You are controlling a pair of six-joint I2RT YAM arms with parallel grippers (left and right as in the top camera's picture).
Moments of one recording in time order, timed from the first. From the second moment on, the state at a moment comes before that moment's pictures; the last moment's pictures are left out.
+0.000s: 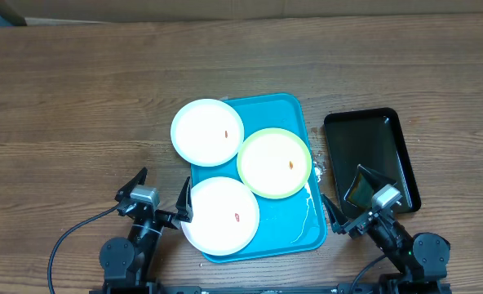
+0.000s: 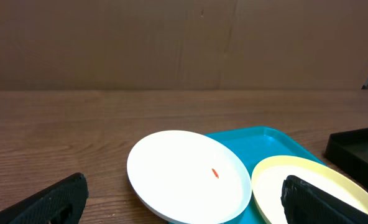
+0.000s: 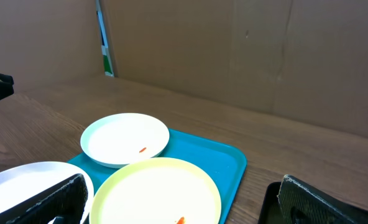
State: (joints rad) left arm 0.03 0.02 0.01 -0.05 0.28 -0.10; right arm 0.07 0.01 0.02 0.00 -0.57 -0.01
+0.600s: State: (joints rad) left arm 0.03 0.02 0.01 -0.05 0.28 -0.10; right arm 0.07 0.01 0.02 0.00 -0.57 -0.01
